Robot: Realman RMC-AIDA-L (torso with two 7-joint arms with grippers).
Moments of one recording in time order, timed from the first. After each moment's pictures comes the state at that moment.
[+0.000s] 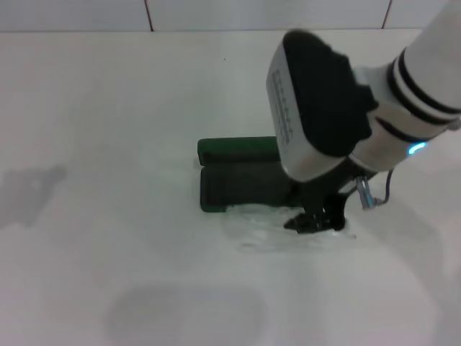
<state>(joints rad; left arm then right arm) -0.24 -1.93 0.77 0.57 1.18 1.99 -1.35 0.80 2.03 -1.76 -1.51 -2.36 -1.63 2.24</state>
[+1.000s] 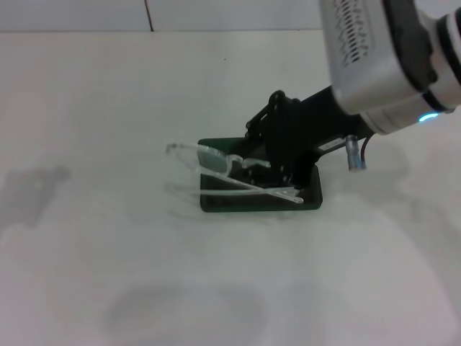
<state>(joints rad) -0.24 -1.93 0.77 0.57 1.19 1.99 -1.33 0.65 2.02 -1.59 -1.56 -2.10 -1.44 2.02</state>
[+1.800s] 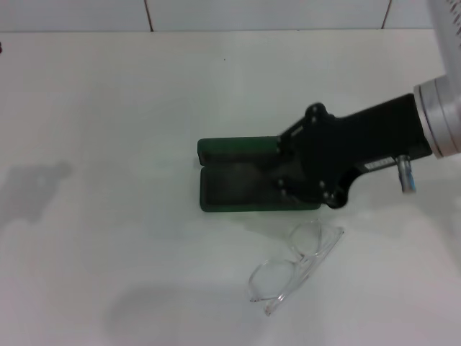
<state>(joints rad) -0.26 -1.93 0.76 0.57 1.19 1.99 -1.33 0.48 2.02 -1.46 -1.51 -1.87 -1.50 1.79</state>
